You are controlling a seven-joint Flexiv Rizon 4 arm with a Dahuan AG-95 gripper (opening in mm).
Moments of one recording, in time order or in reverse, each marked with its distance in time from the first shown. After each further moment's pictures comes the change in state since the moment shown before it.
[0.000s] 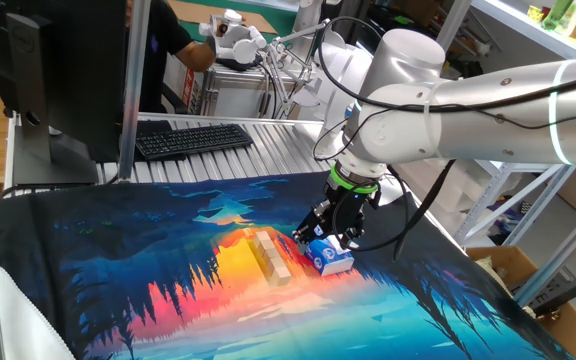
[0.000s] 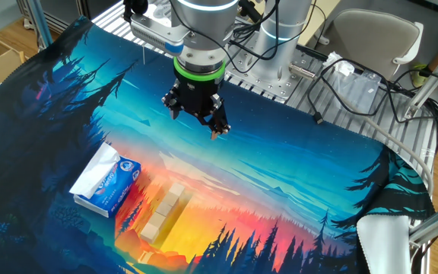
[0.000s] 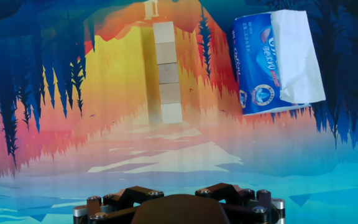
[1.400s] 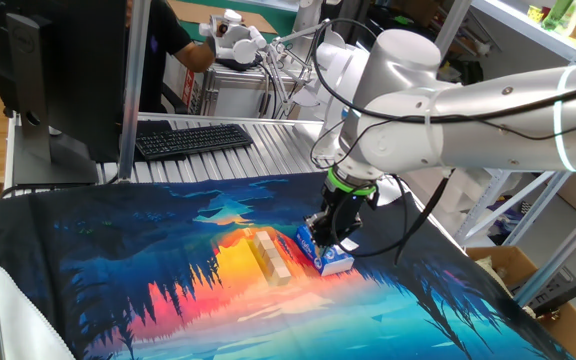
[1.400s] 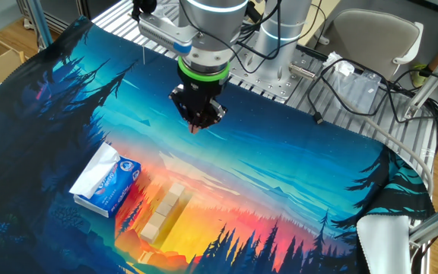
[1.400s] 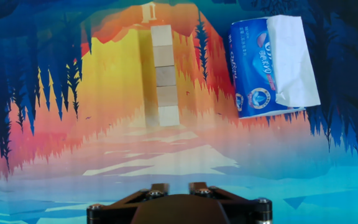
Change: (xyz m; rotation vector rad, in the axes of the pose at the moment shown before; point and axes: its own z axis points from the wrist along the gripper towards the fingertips) arm 0.001 0.000 0.000 0.039 -0.018 -0.008
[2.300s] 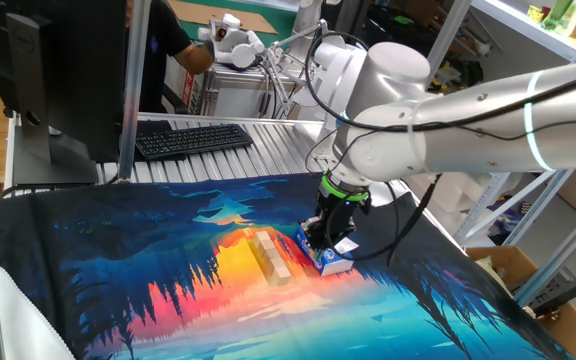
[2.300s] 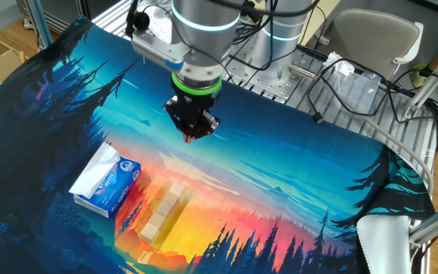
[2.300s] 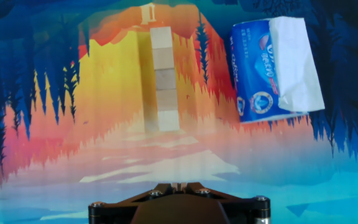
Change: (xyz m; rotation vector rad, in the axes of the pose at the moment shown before) arm -0.016 -0.002 0.027 -0.007 0.003 0.009
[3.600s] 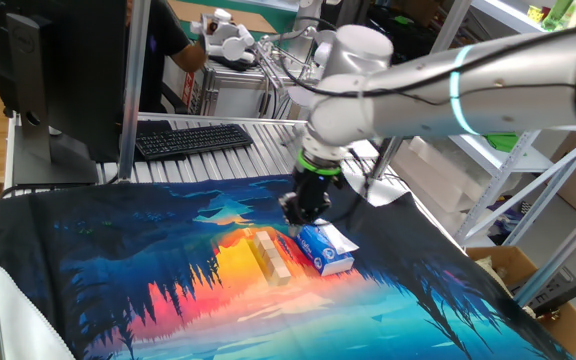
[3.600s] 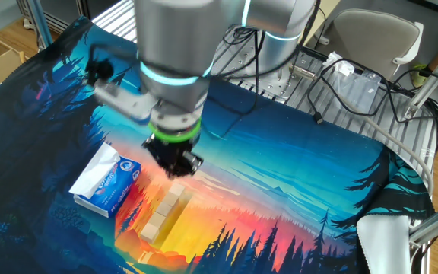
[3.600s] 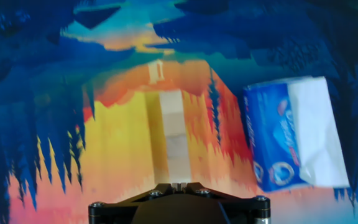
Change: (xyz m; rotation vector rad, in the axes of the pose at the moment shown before) arm -0.101 0.021 0.012 -0.009 0.047 0.010
